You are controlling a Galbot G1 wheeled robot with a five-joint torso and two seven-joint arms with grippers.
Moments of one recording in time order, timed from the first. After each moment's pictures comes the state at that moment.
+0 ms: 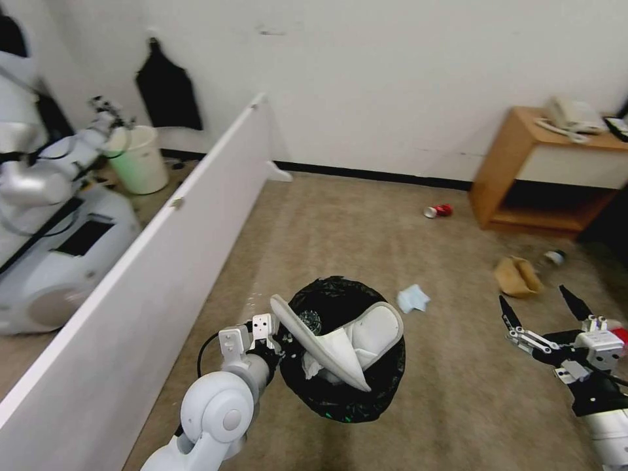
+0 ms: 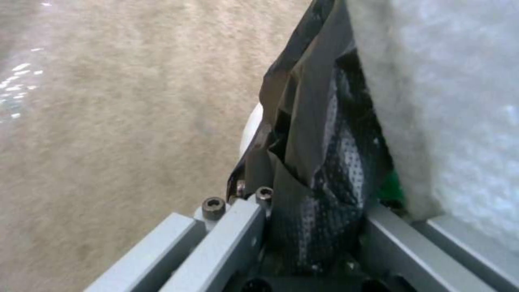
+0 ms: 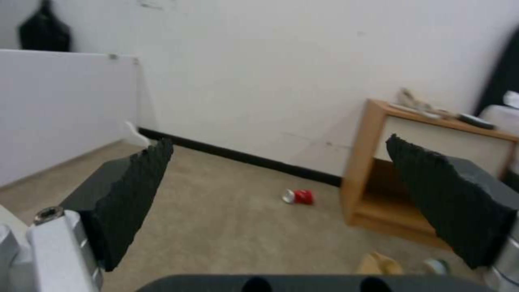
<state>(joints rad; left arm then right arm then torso) 1.28 -1.27 -0.18 -2.16 -0.89 0.69 -0.56 -1.81 1.28 1.04 2.19 0.42 0.20 -0.29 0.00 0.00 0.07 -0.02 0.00</state>
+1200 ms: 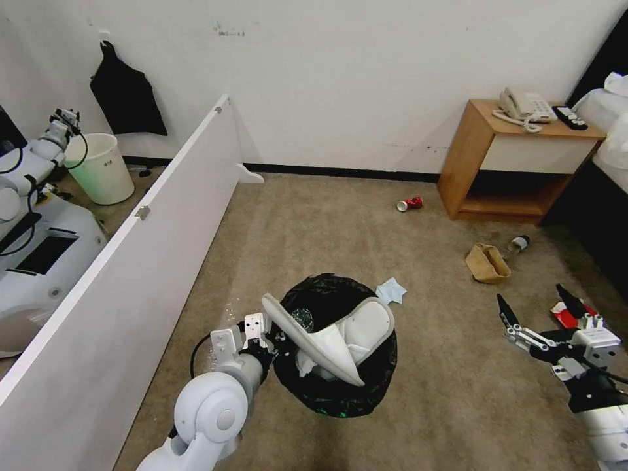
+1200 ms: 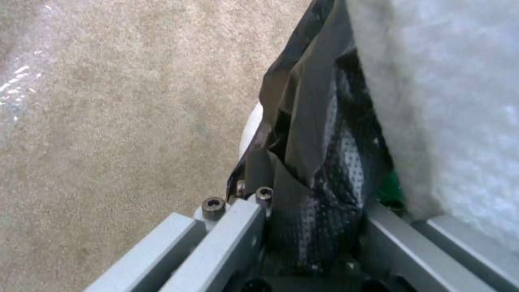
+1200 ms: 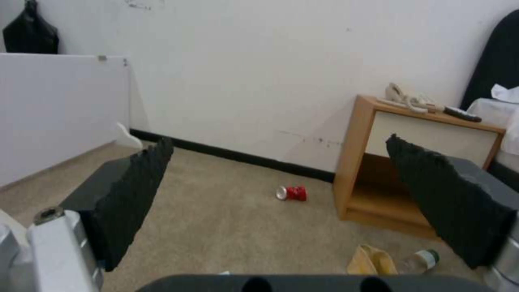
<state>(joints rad) 1.30 -1.27 -0.20 -2.16 -0.89 0.69 -0.56 -1.80 1.26 1.03 2.19 0.44 0.19 -0.28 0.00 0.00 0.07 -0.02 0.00</state>
